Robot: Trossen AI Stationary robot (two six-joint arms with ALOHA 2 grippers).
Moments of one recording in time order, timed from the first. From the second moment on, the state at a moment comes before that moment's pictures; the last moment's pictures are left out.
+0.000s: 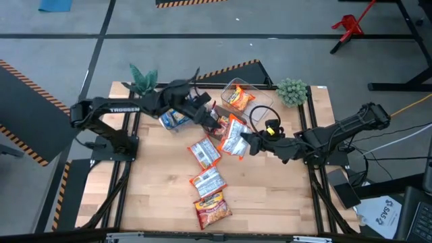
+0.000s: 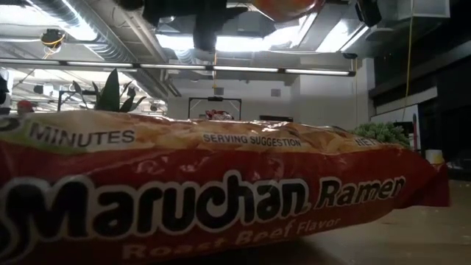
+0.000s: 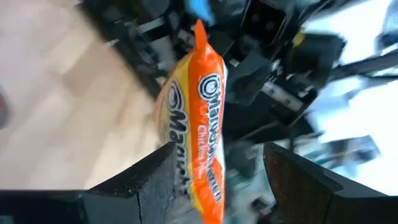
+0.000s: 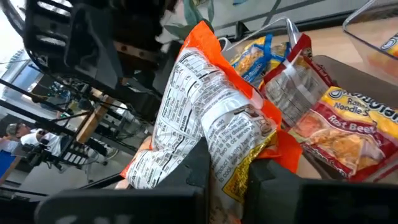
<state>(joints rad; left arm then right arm) 0.29 1.42 1.06 0.20 0.70 -1.13 0.38 1.23 1.01 -0.24 0.77 1.18</state>
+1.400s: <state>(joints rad) 0.15 1.52 0.88 0.63 0.37 -1.15 0.22 1.26 1.01 -0.22 0.51 1.14</state>
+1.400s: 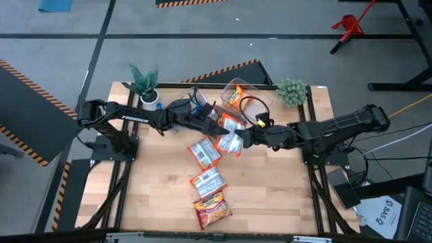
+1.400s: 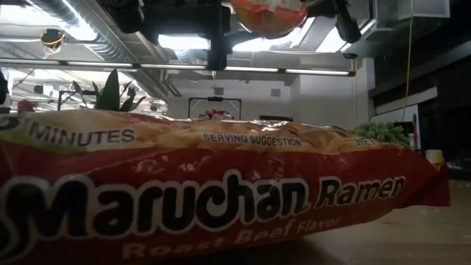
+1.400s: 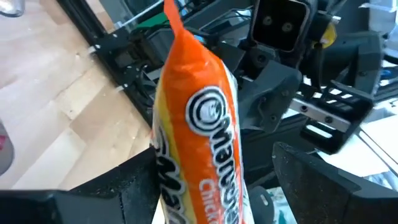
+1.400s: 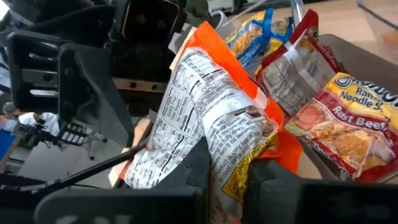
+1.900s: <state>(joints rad) 0.14 1.52 0.88 0.58 0.34 -1.12 0.20 1.28 1.01 -0.16 0.47 1.08</state>
